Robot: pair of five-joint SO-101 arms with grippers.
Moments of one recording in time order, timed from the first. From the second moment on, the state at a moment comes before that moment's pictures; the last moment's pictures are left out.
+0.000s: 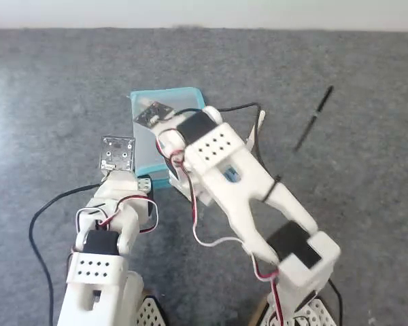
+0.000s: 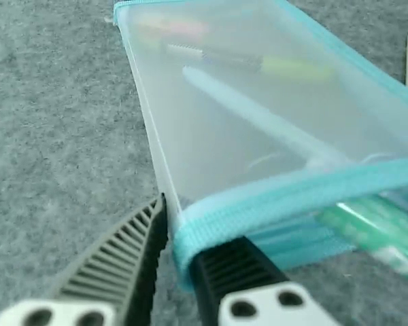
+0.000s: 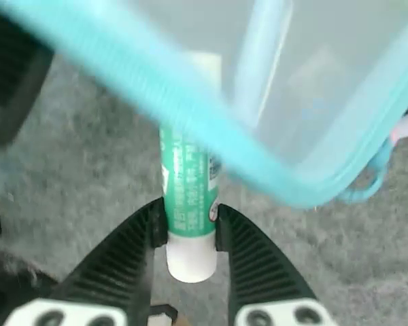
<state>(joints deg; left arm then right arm) -1.8 -67.1 84.5 38.6 5.0 -43.5 13.6 -14.1 98.0 7.3</state>
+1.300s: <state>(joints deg) -1.7 -67.1 84.6 38.0 2.6 -34.6 -6.2 -26.3 100.0 3.9</state>
